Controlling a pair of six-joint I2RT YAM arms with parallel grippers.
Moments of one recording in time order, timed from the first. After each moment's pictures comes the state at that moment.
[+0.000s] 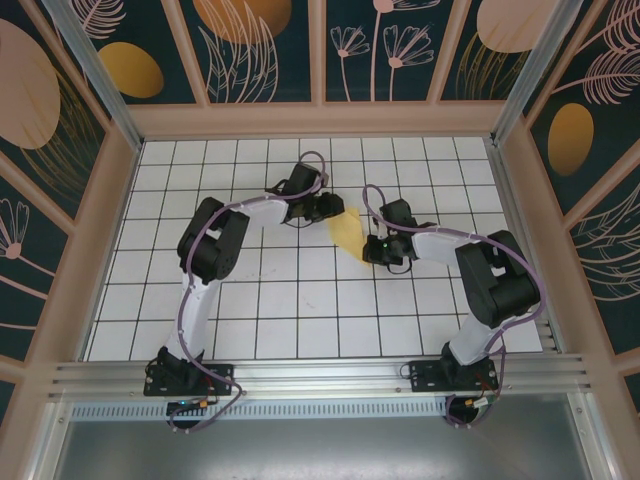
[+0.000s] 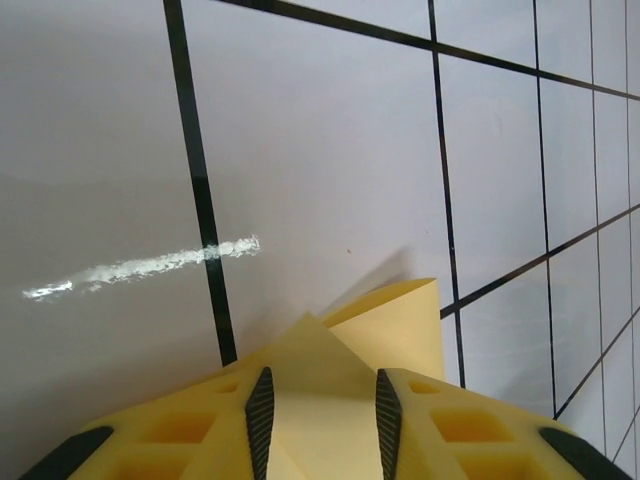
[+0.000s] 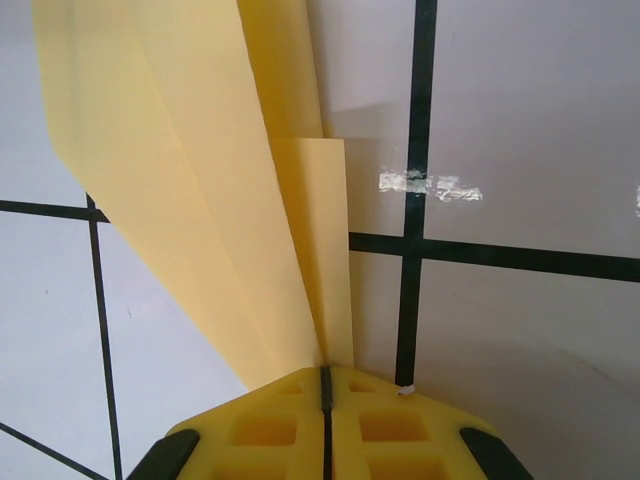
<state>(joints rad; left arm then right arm) -0.53 2.29 1.57 -0.08 0.41 -0.73 0.42 1.69 0.83 -0.26 -0.30 0.46</state>
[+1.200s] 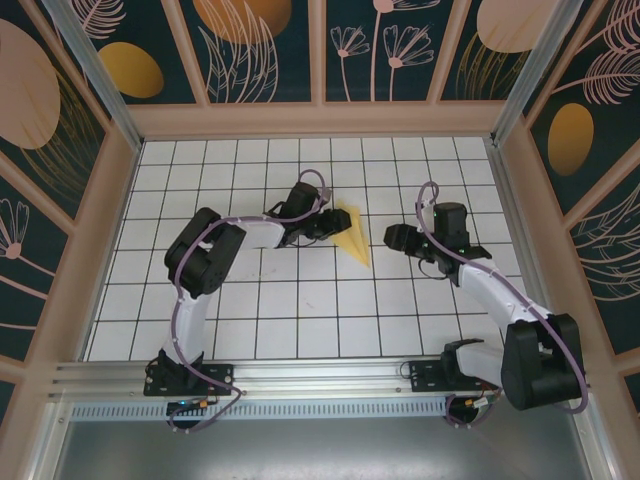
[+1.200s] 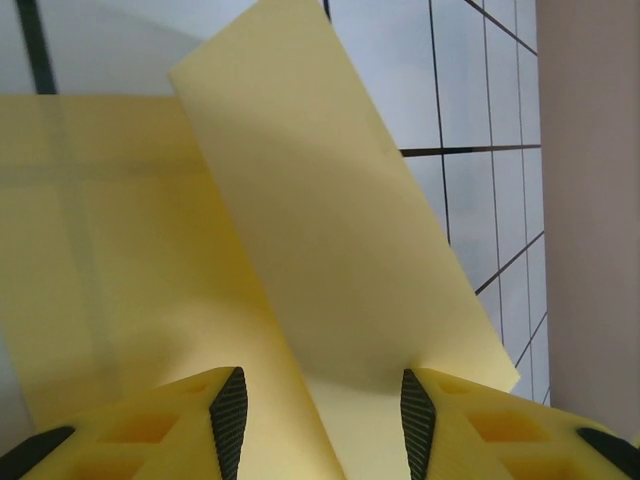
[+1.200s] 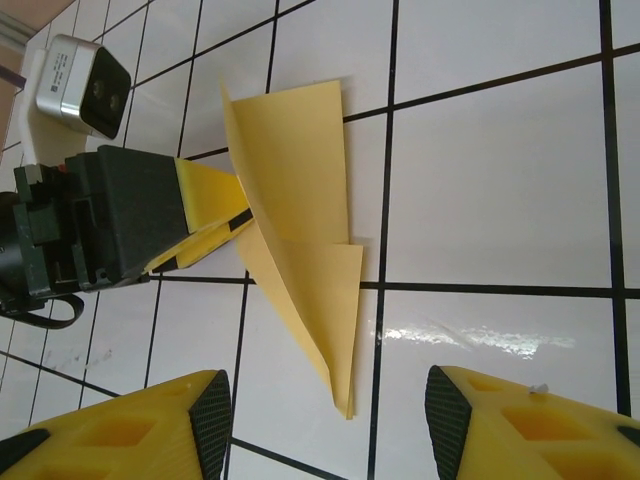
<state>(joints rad) -0.62 2.13 1.25 0.23 0.49 -0.90 0.20 1.19 0.61 -0.17 -0.42 0.44</state>
